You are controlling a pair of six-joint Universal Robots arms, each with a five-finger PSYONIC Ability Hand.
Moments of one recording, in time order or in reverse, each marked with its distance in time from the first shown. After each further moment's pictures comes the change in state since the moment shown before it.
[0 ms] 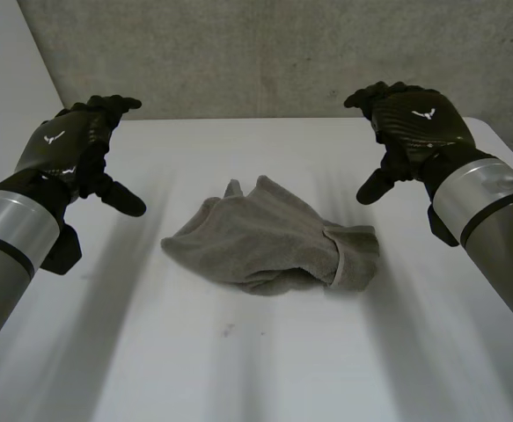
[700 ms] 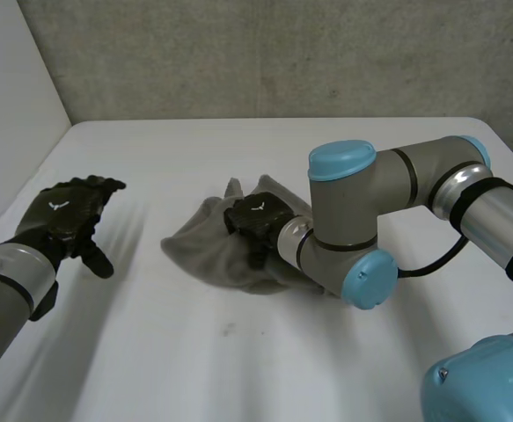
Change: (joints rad) left arm 0.171 -0.111 -0.177 0.056 0.096 0.289; right arm 0.245 0.918 -0.896 0.364 -0.149 -0.177; left_hand 0.008 0.017 0.014 0.015 0.000; right_hand 0.462 0.548 0.558 0.520 0.466
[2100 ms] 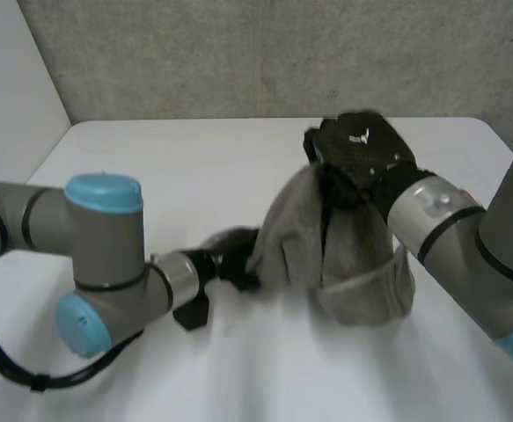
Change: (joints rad) left arm -0.350 -0.597 0.560 -0.196 0.244 -0.432; right arm -0.178 -0.826 0.879 -0.432 0.015 -0.026; left_hand 0.977 1.021 1.022 1.024 0.991; right_hand 0.236 0.363 0.399 0.443 0.408
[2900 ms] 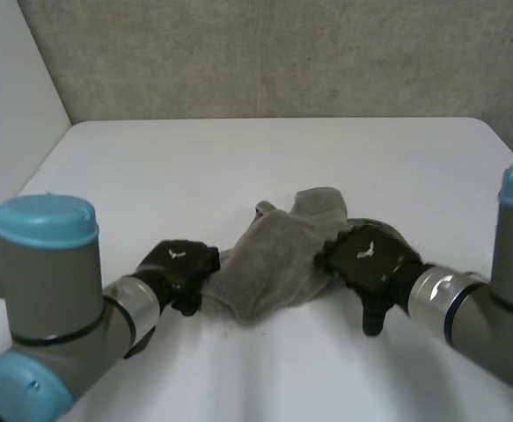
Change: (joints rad) left arm 0.000 0.293 -0.344 0.021 -0.267 0.414; right arm -0.093 0.032 0.167 0.310 -0.076 -0.293; left_hand 0.006 0.008 0.010 0.010 0.009; right_hand -0.635 -0.839 -0.888 -0.912 -0.828
